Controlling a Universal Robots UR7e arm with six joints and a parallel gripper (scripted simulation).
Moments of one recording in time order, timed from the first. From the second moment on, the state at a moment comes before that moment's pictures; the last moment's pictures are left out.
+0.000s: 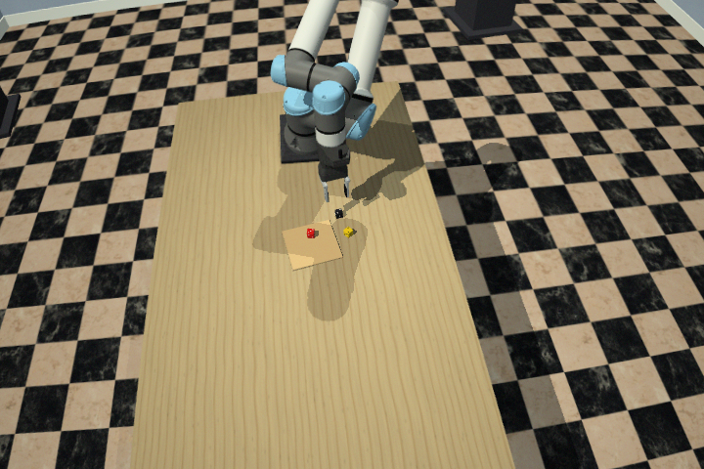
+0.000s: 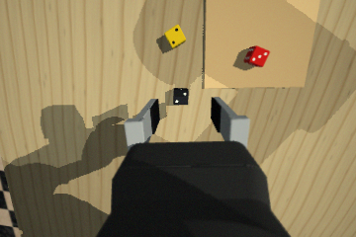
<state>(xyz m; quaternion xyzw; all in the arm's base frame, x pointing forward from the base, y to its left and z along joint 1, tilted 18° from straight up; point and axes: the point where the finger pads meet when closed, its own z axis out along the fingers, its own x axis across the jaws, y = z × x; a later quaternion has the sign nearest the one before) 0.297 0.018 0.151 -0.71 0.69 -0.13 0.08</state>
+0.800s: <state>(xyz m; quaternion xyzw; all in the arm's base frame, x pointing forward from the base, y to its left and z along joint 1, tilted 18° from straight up) 0.294 0.020 0.148 -0.69 0.71 -0.13 0.09</state>
